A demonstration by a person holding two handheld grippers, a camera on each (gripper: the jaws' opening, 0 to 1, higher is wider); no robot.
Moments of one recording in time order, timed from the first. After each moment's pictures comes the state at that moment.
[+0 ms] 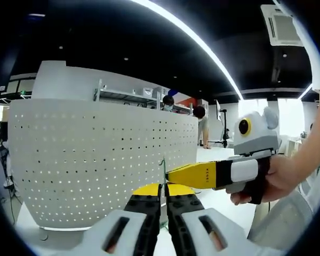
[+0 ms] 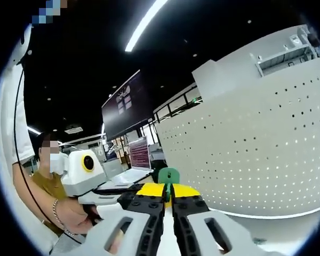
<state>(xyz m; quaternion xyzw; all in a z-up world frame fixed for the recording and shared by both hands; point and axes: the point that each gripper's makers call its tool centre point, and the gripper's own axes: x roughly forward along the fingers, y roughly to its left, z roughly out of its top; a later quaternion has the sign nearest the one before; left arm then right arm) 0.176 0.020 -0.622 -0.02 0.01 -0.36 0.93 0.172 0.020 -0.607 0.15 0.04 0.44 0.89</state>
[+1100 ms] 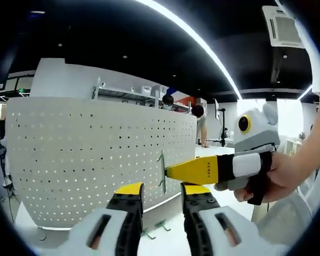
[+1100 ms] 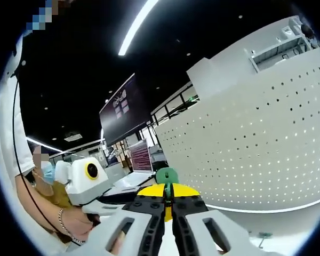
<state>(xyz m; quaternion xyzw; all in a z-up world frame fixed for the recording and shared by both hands) 0.177 0.015 -0.626 -0.02 0.02 -0.37 0.93 0.171 0.020 -0.604 0.17 0.06 0.44 0.88</state>
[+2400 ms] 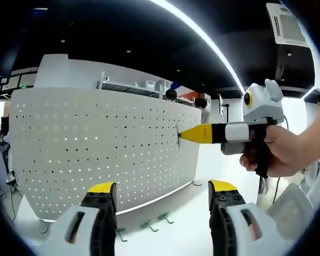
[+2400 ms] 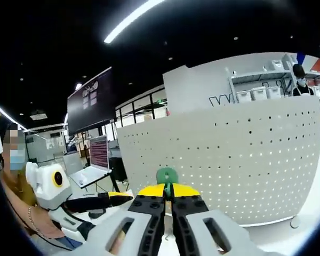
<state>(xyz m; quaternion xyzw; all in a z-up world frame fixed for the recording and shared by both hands) 0.177 0.025 -0.644 -0.02 0.04 -0.35 0.94 0.207 -0.036 -0.588 0.07 0.04 0.28 0.96</state>
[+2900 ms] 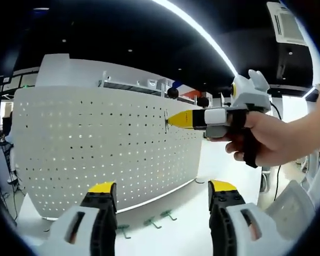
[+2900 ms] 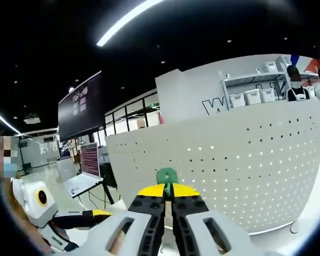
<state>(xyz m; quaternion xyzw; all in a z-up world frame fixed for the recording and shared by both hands) 0.176 0.036 -0.649 -0.01 0.05 -0.34 0.94 0.249 -0.034 -0.571 0.08 0.03 0.25 0.96</state>
